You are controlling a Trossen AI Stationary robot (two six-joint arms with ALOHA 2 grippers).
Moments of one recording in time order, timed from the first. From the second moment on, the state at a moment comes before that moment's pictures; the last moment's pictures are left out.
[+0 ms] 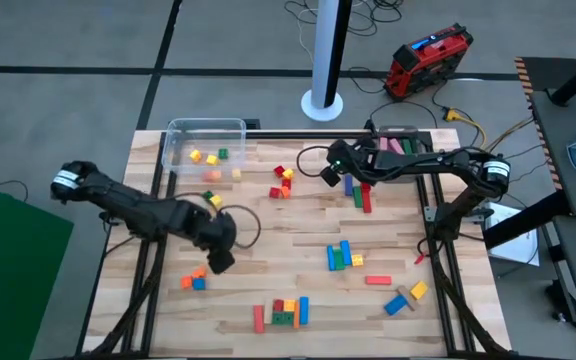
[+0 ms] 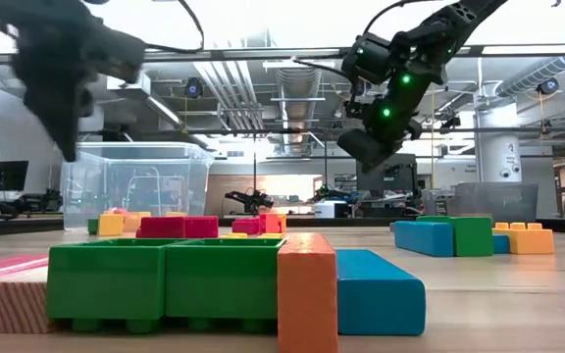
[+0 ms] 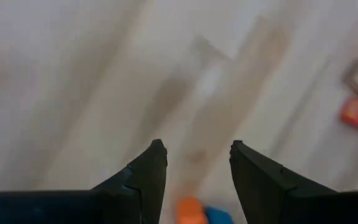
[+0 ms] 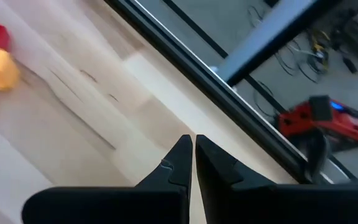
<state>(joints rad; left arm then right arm) -0.31 1.29 0.89 -0.91 -0.03 -0.89 -0.37 1.61 0.97 -0.27 0.58 0.16</state>
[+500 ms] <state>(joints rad) -0.56 1.30 0.89 -0.94 0.01 -1.49 -0.37 1.61 0.96 -0.14 0.43 0.04</state>
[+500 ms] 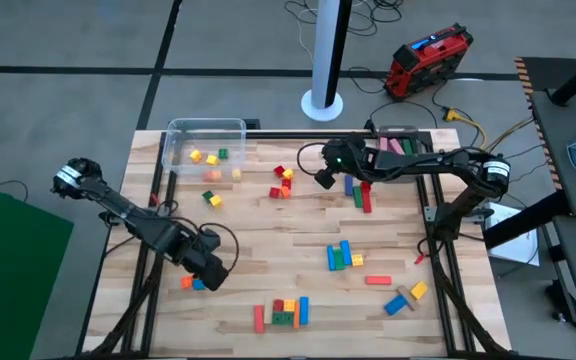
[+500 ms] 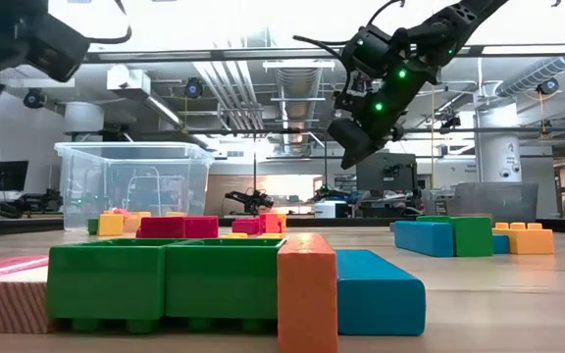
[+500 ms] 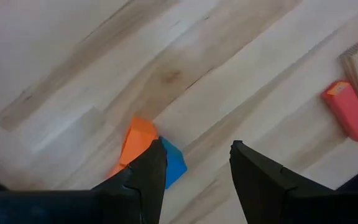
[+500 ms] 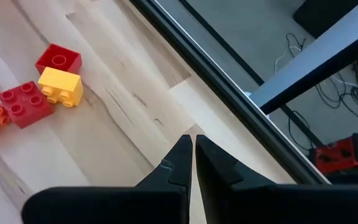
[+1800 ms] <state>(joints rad) -0.60 1.49 0.87 -0.96 0.07 -1.44 -0.37 1.61 0.96 -0.07 0.41 -0.04</state>
